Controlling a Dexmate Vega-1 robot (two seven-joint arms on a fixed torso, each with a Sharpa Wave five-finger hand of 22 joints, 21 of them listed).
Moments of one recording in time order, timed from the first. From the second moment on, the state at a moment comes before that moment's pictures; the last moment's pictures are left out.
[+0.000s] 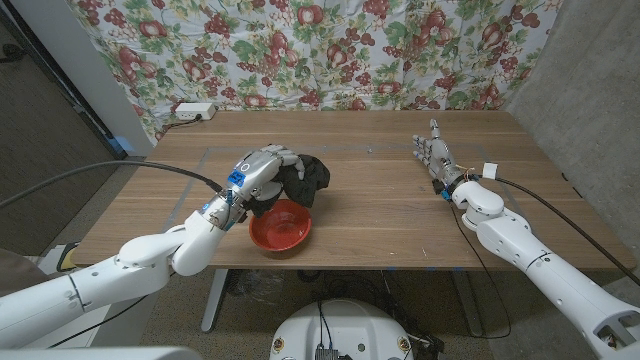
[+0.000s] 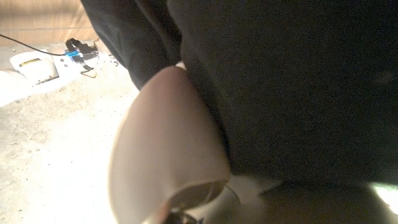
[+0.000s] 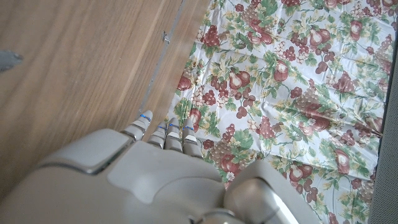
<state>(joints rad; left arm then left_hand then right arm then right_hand) 1.12 1.19 0.56 -2.03 0.60 -0.11 0.77 1.65 0.02 0.50 -0.21 0.43 0.77 -0.15 0.98 0.64 0.76 -0.20 0.81 0.56 0.53 -0.04 0.83 0.43 0.36 0.03 0.98 0.29 -0.92 -0.62 -0.36 -1.48 0.62 0.13 -0.04 0.06 0.09 -0.17 0.10 0.36 0.15 0.08 0.19 0.18 0.10 0.08 0.22 0.18 -0.03 0.01 0.19 0.18 0.00 0.04 0.20 0.17</state>
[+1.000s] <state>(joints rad) 1.22 1.31 0.53 -2.10 0.50 -0.08 0.79 1.65 0.03 0.50 -0.21 0.43 0.77 -0.15 0.98 0.64 0.77 -0.21 0.81 0.56 0.53 -0.04 0.83 0.43 0.36 0.03 0.98 0.29 -0.92 -0.62 -0.36 -1.50 0.62 0.12 -0.05 0.06 0.09 -0.17 0.10 0.36 0.15 0.08 0.19 0.18 0.10 0.08 0.22 0.18 -0.04 0.01 0.19 0.18 0.00 0.04 0.20 0.17</state>
